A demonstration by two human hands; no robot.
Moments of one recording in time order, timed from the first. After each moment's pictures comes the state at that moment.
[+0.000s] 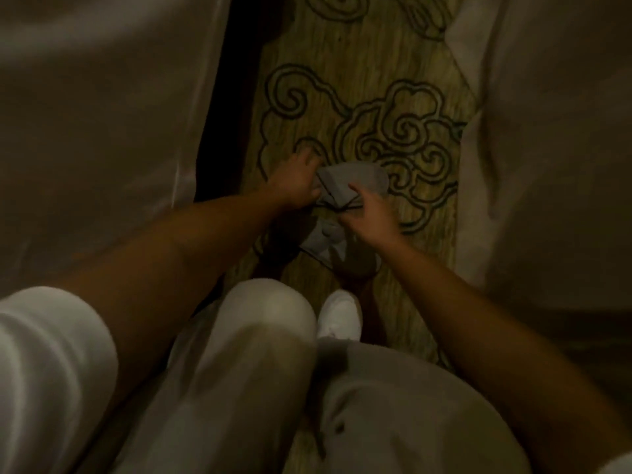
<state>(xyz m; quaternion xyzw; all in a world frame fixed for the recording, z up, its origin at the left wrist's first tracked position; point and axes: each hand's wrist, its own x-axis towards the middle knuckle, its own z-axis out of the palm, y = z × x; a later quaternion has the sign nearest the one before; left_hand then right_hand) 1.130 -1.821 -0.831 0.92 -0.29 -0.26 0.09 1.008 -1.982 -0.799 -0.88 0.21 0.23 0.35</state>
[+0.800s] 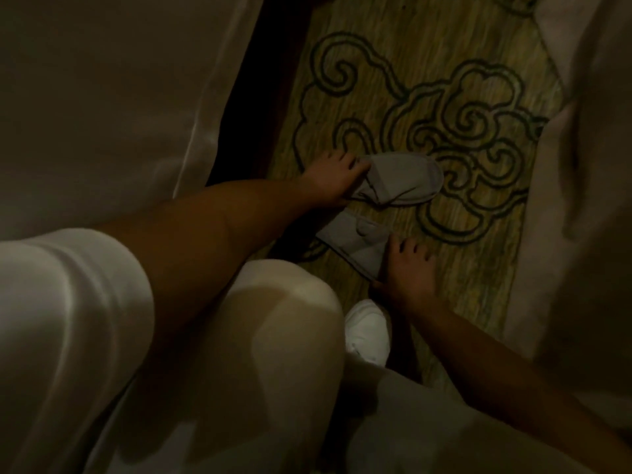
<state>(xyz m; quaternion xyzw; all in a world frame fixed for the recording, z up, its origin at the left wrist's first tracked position) 1.133 -1.811 -0.926 0.89 -0.40 -0.21 -0.02 0.928 -1.967 -0.896 -0.95 0.08 0.31 -0.02</state>
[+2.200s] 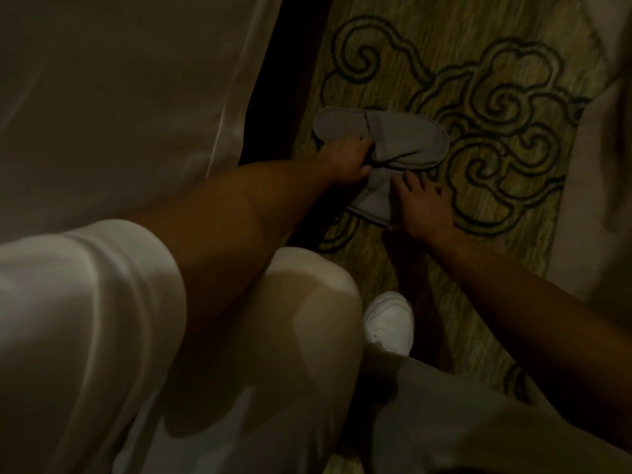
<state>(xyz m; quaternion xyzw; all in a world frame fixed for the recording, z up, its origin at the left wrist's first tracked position) 1.149 -1.800 -0.914 0.92 -0.26 -0.29 0.08 1.025 -1.966 -0.900 -0.95 -0.02 0.30 0.03</state>
